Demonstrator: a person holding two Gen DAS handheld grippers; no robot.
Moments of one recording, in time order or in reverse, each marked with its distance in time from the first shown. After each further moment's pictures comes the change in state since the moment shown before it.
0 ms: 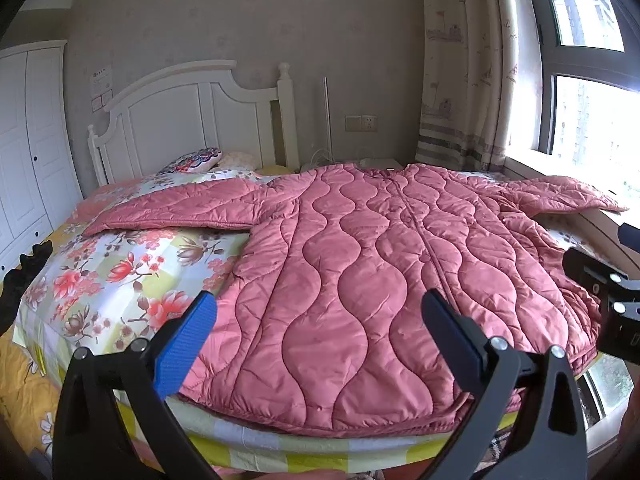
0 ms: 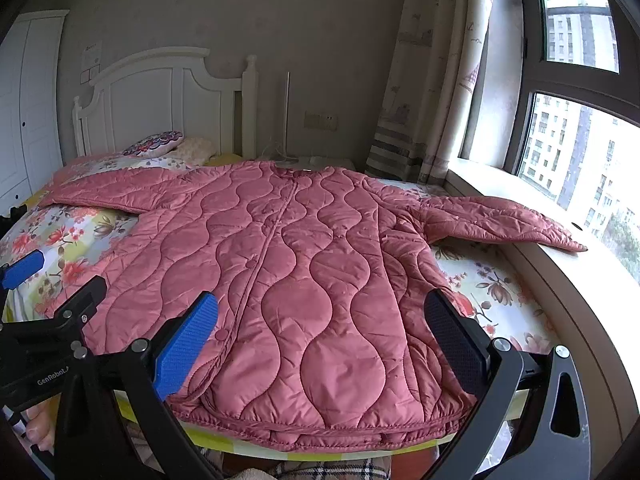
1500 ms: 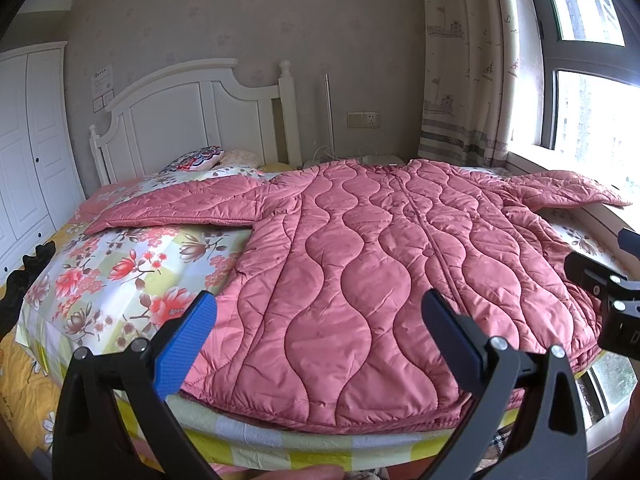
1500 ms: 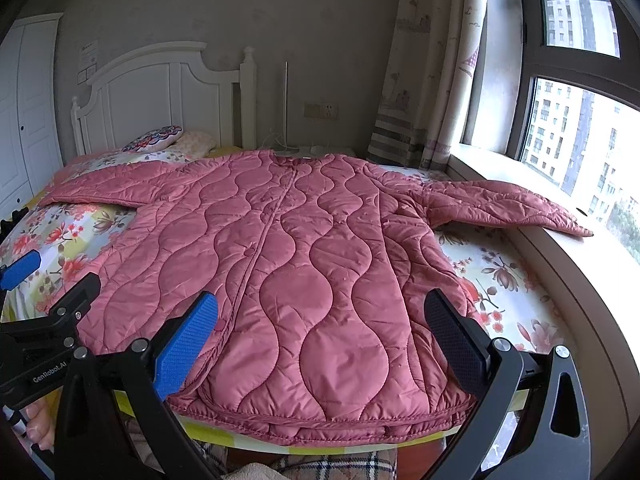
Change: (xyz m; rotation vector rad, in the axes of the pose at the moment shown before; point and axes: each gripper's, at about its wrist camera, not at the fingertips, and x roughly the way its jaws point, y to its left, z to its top) left arm -0.001 -0.001 -0.003 0.008 0.001 0.008; right arm 0.010 -0.002 -0.009 0.016 0.034 0.011
